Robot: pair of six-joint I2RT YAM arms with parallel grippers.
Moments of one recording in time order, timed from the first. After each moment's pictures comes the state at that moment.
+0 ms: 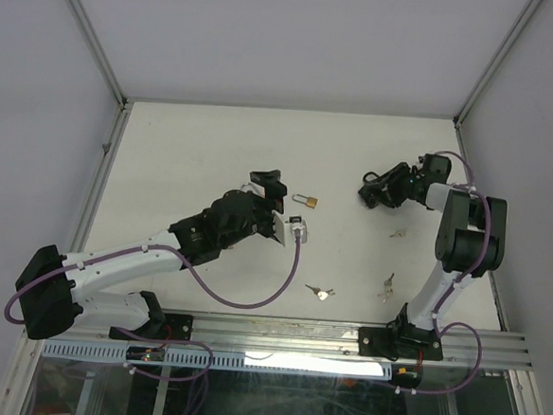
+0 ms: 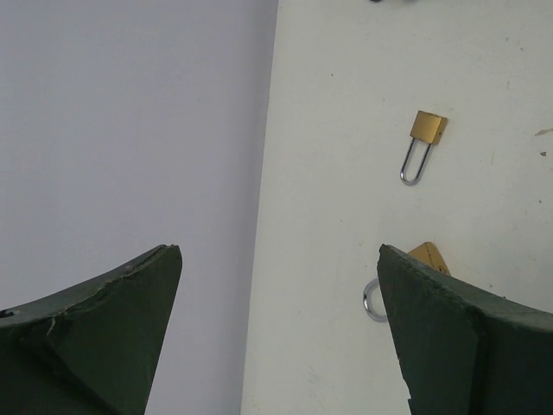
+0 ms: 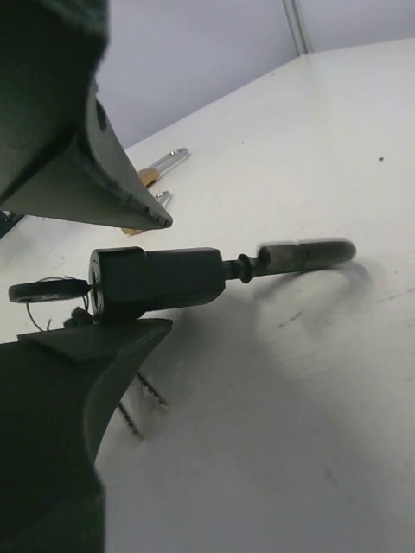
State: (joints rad) left arm -0.99 1.19 0.80 0.12 -0.18 1.08; right arm -0.14 1.86 1.01 -0.04 -0.62 0.78
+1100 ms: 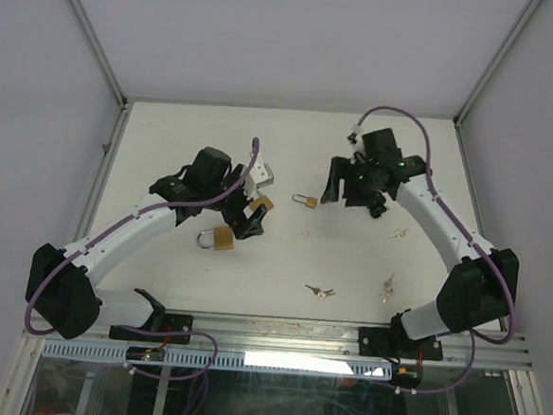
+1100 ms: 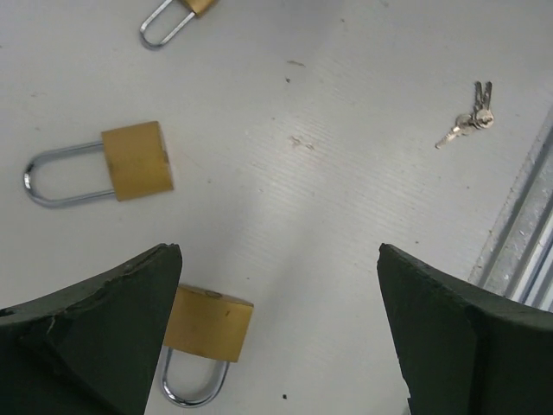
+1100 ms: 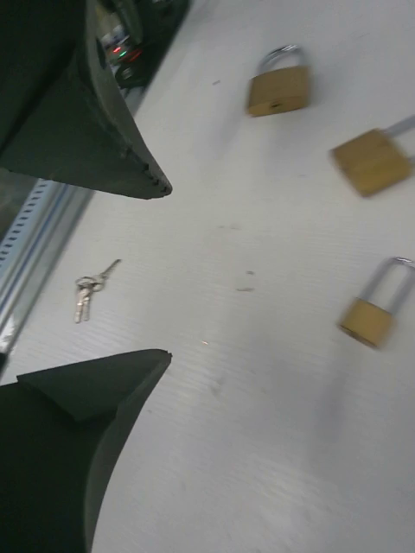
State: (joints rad) left arm -0.58 1.29 1.04 -0.50 0.43 0.29; right arm 0.29 1.49 1.32 -0.77 -0.29 0.33
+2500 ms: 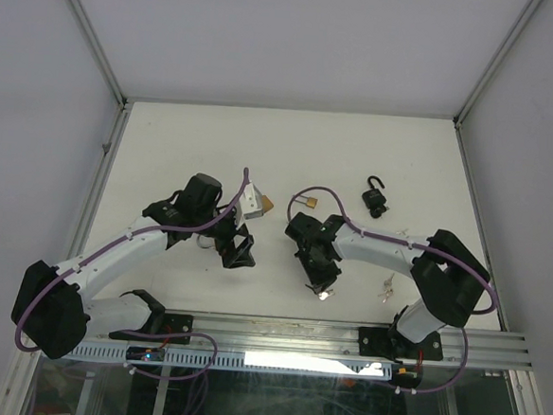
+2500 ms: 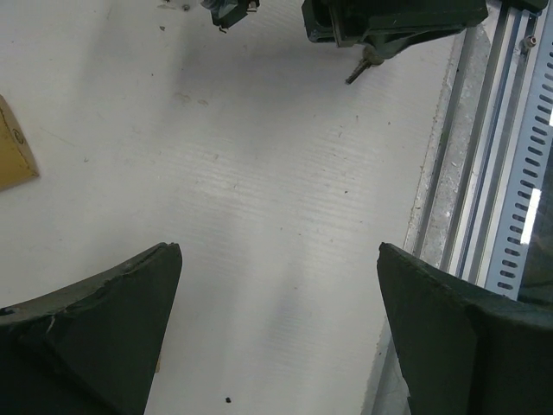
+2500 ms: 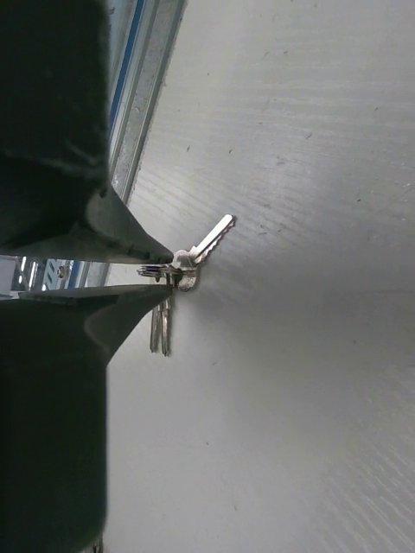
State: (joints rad) left arm -0.58 1.15 0.77 -0.46 0.66 0.35; right arm 0.96 1.58 0.93 -0.87 -0.02 0.44
